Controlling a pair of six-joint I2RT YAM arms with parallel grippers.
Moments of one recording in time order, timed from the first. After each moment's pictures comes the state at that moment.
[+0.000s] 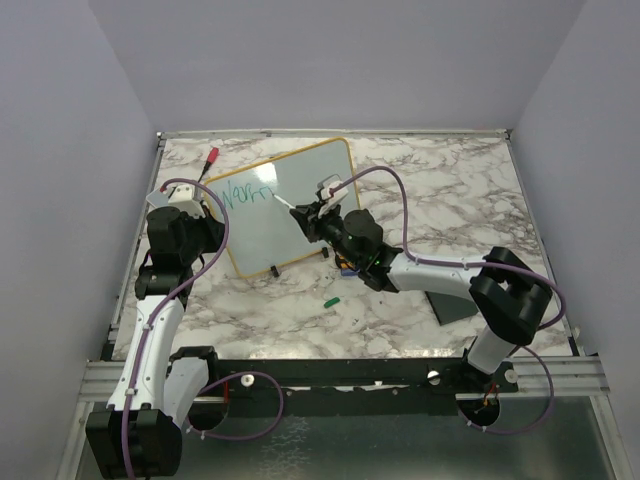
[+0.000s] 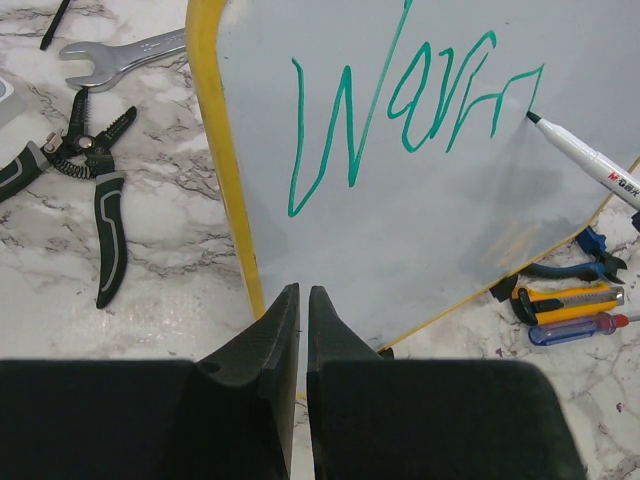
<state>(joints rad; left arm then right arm) 0.04 0.84 0.68 -0.24 0.27 -0.21 0.93 1.69 0.97 0.76 0.20 0.09</state>
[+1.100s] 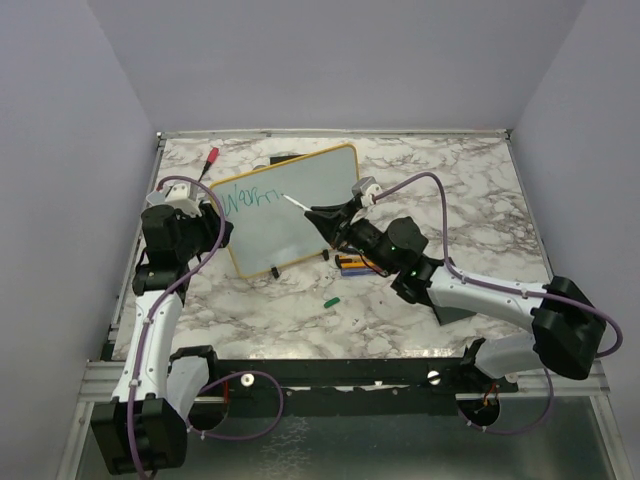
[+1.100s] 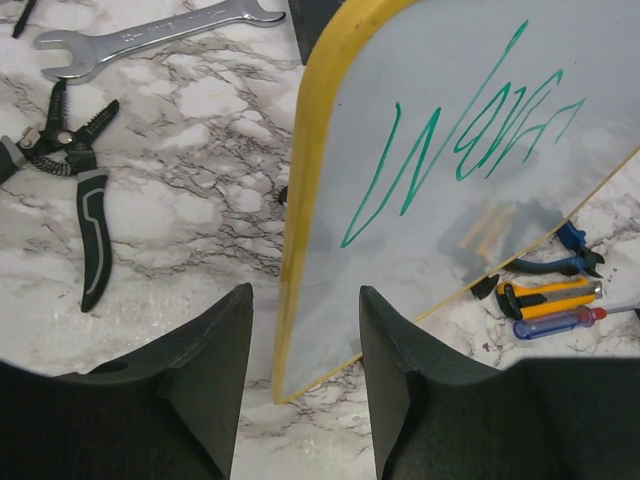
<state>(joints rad) 0.10 0.86 0.68 -0.22 0.35 -0.22 0.93 1.38 0.80 0.76 0.06 0.12</state>
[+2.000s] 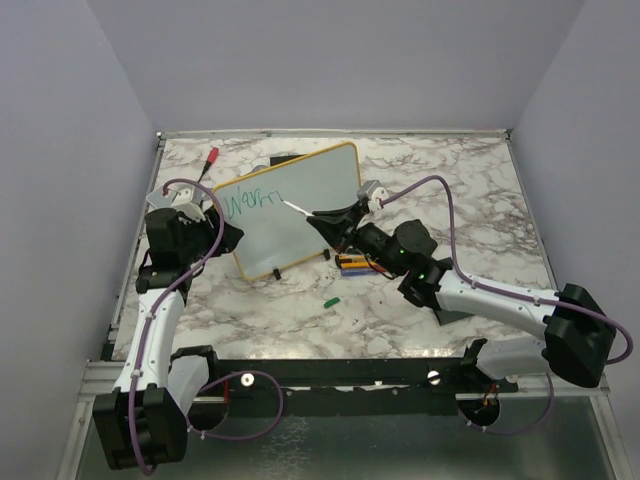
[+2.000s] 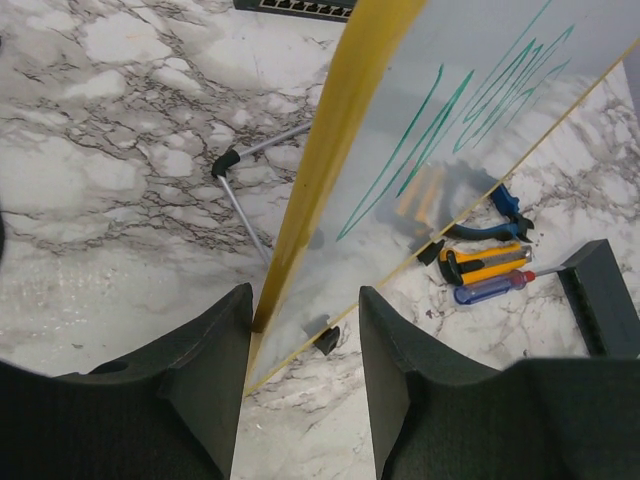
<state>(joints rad) 0.10 0.91 0.63 -0.19 0.50 -0.31 0.93 1.31 0.77 0.74 -0.02 0.12</state>
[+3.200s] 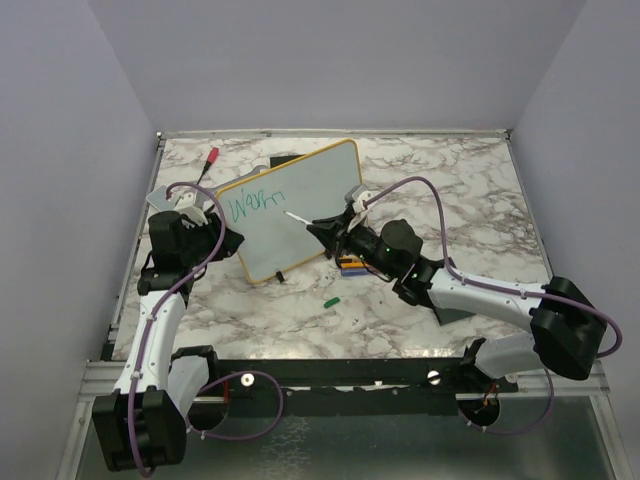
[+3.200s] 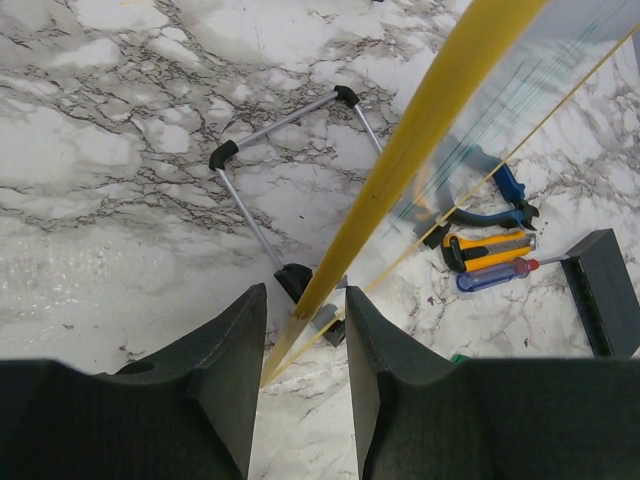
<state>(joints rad) 0.09 0.90 0.61 -0.22 0.50 -0.32 0.93 1.36 0.76 0.66 0.02 0.11</state>
